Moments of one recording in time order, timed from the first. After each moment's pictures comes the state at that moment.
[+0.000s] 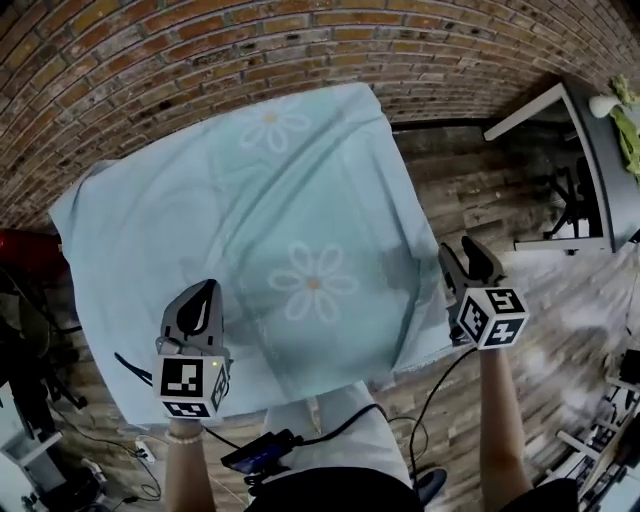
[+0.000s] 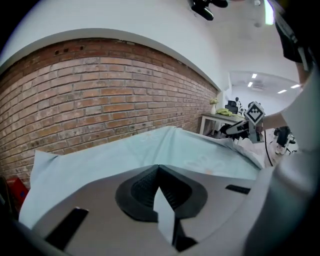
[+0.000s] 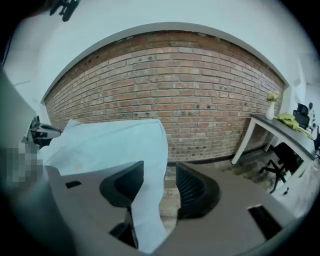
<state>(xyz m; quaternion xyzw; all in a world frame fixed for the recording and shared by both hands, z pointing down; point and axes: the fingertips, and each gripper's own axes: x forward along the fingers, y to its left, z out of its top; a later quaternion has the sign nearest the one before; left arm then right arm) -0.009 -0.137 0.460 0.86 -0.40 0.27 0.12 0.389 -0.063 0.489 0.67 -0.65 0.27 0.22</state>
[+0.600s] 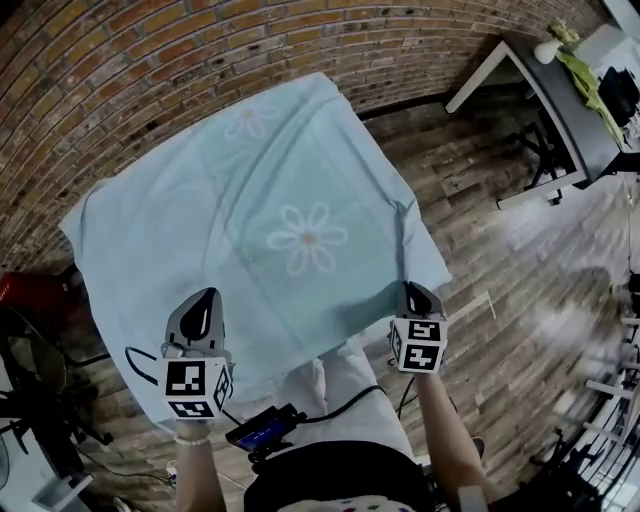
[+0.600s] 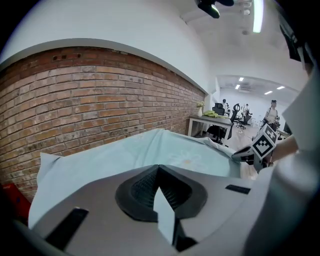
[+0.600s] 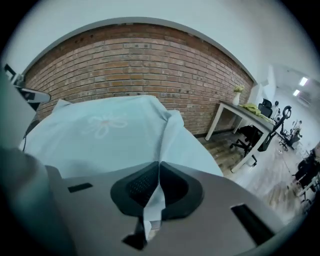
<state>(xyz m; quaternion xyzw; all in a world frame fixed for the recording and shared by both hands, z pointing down) -0.044 -0.067 0.429 0.89 -0.35 0.27 0.11 0.270 0.106 0.540 0.75 -0.51 0.30 0.28</state>
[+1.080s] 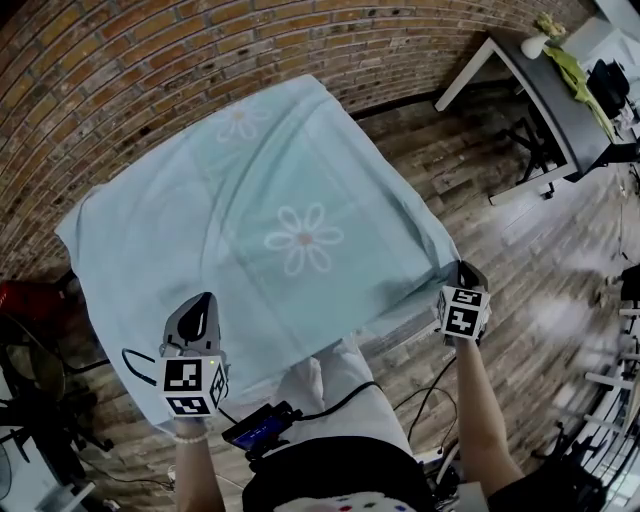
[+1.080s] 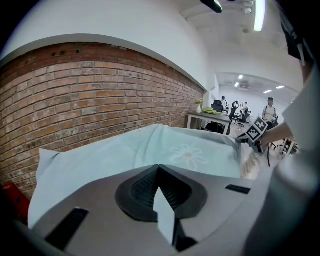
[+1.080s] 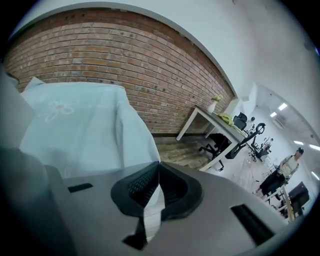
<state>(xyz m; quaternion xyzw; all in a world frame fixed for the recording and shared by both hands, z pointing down) -0.051 -0.057 0.443 0.89 -0.34 0.28 0.11 0.414 0.158 0.524 0.80 -0.40 0.25 0.36</state>
